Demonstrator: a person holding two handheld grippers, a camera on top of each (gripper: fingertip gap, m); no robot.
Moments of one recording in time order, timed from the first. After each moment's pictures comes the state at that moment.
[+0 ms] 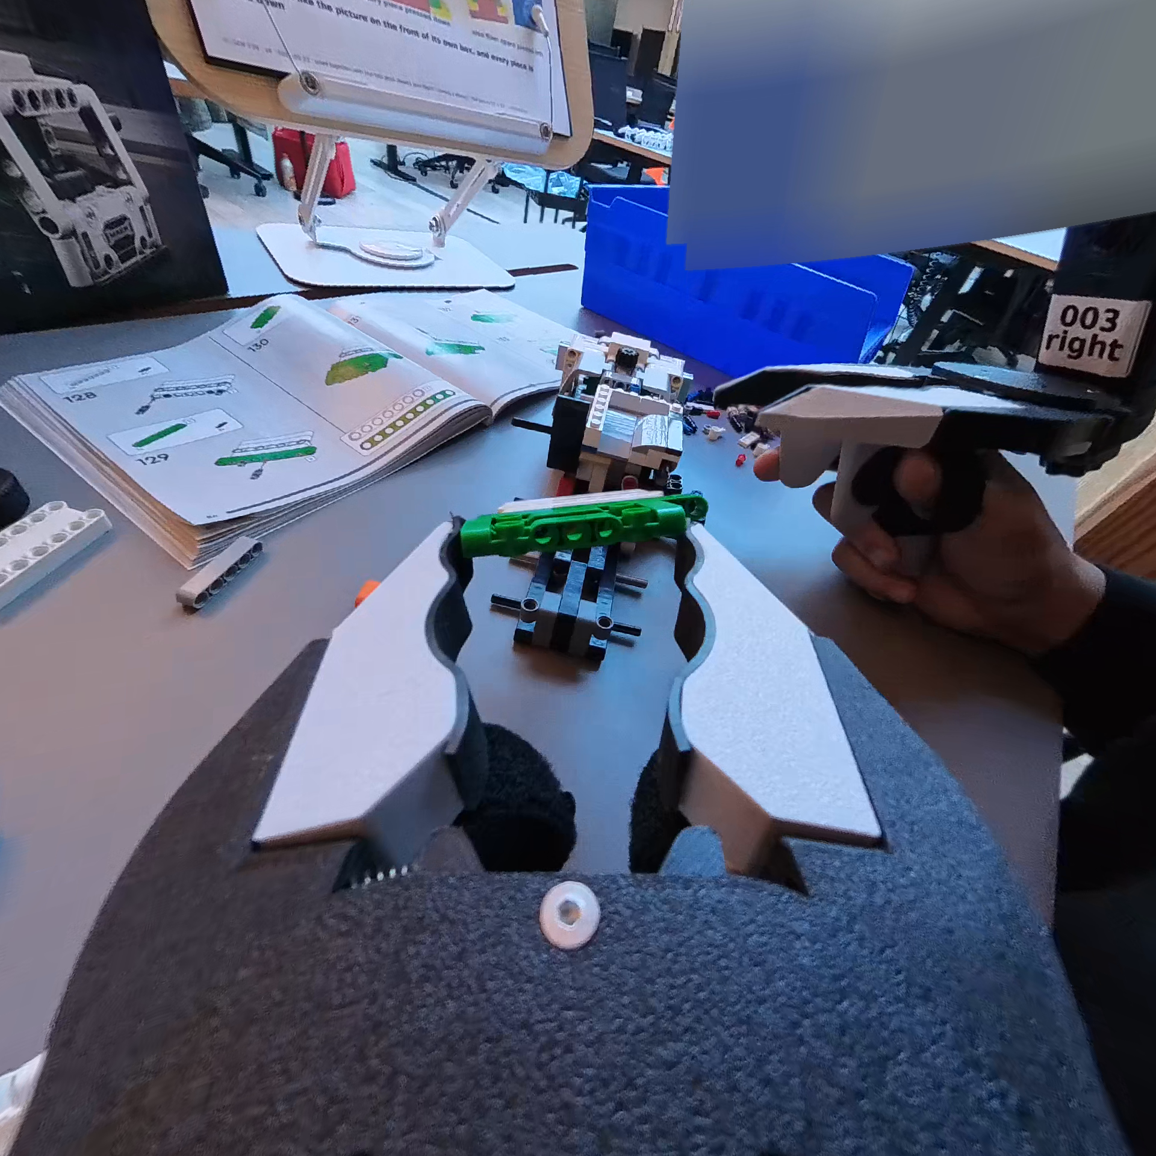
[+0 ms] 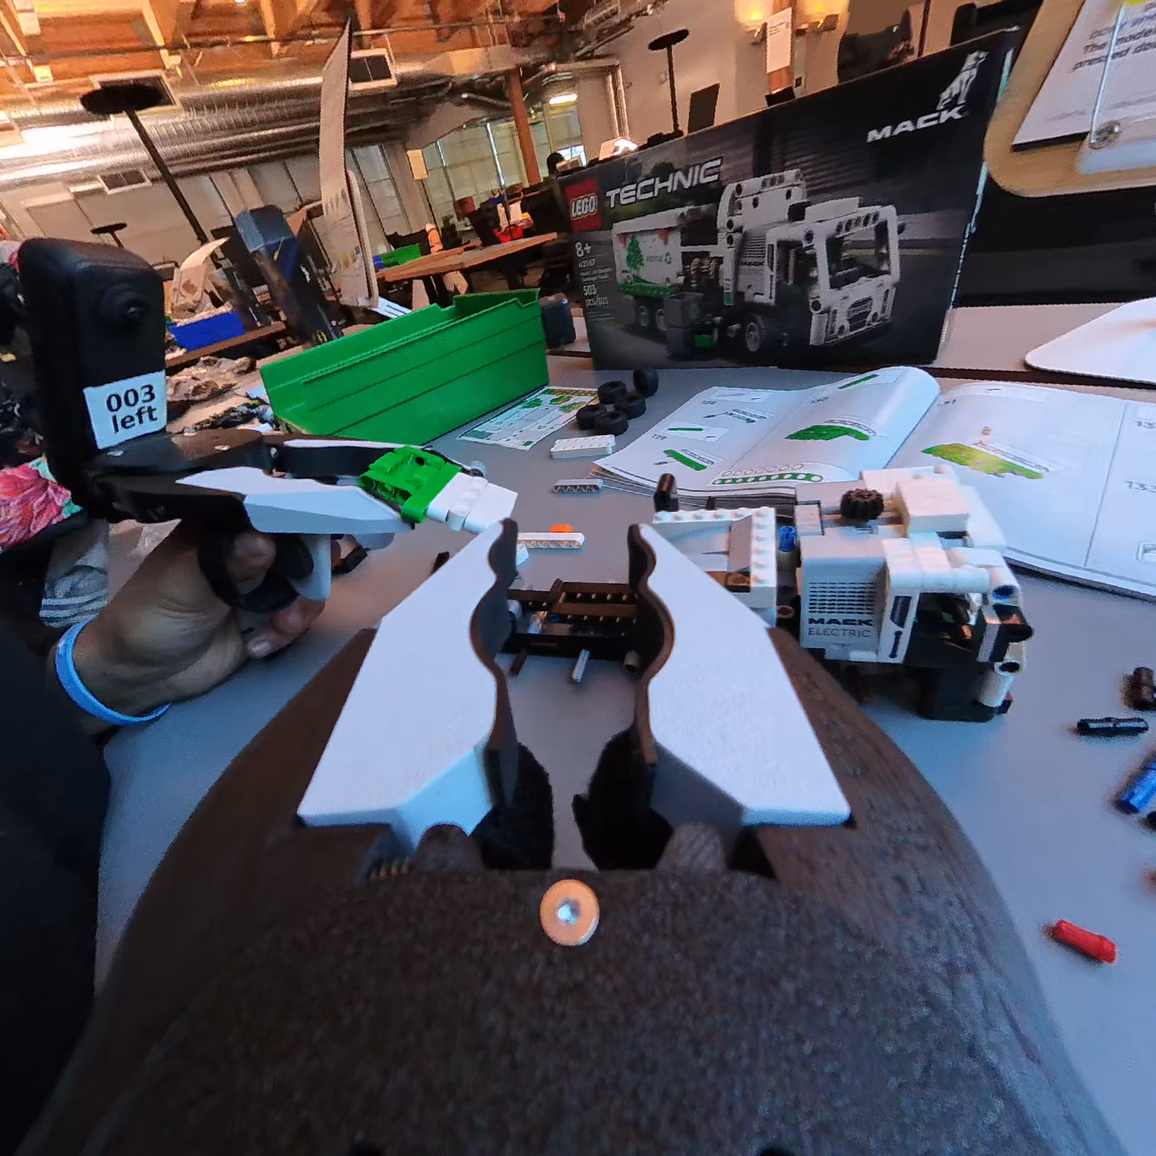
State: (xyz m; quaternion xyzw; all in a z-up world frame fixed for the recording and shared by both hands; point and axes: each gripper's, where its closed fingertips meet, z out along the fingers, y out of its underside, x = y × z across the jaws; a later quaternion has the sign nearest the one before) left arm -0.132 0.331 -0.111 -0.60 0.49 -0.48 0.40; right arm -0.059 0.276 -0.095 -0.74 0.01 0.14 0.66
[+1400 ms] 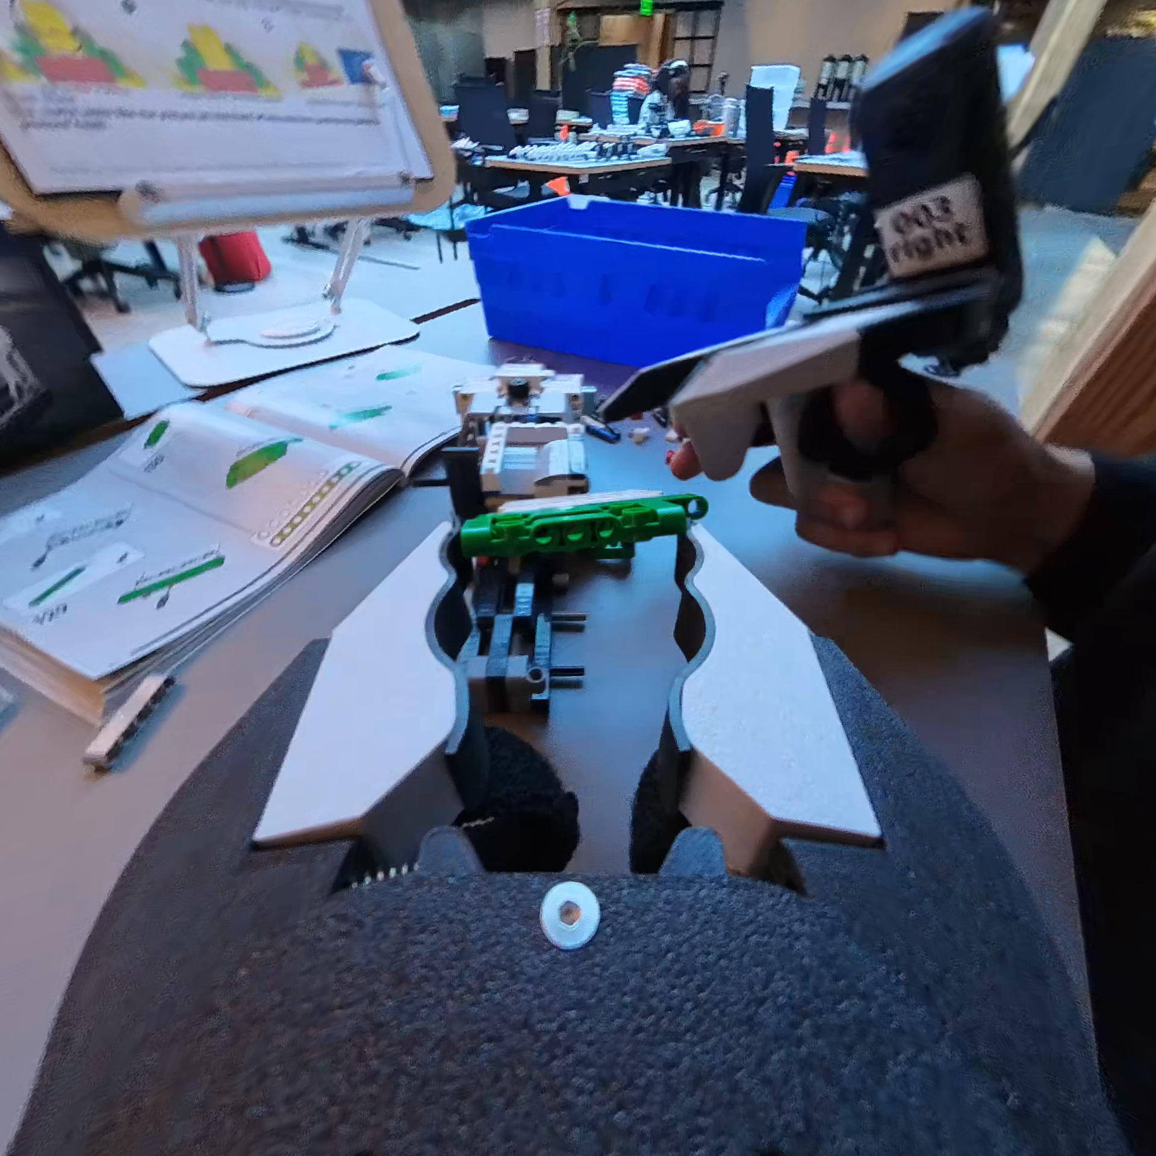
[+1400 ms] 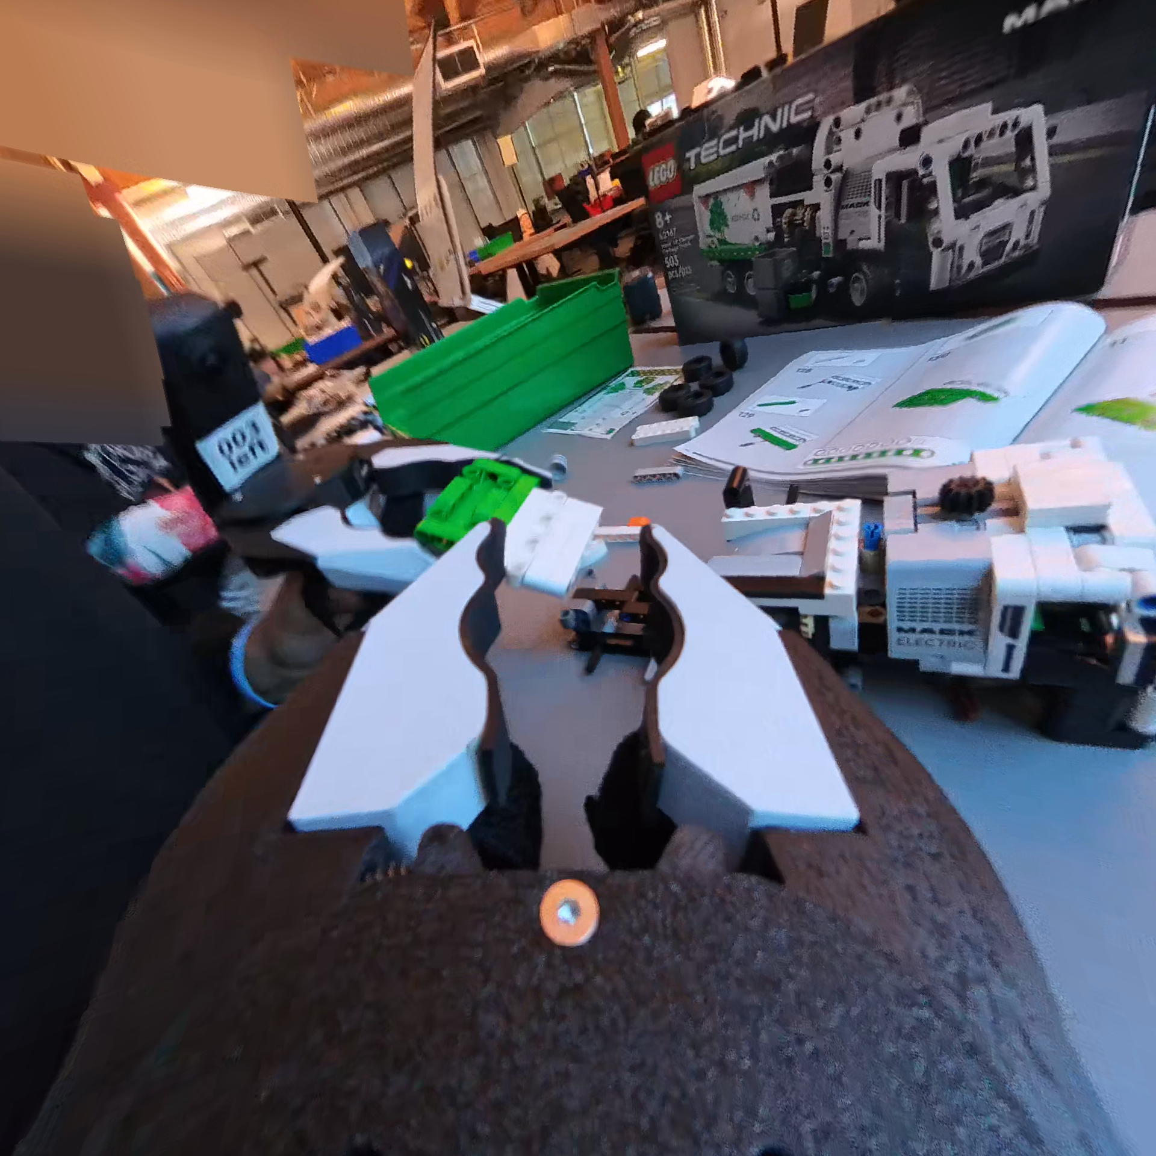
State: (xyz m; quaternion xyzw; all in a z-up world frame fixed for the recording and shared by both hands) left arm -0.112 0.294 -0.102 -0.52 0.57 -0.49 0.42; right arm -0.075 0.275 -0.086 -0.73 0.01 0.25 0.63
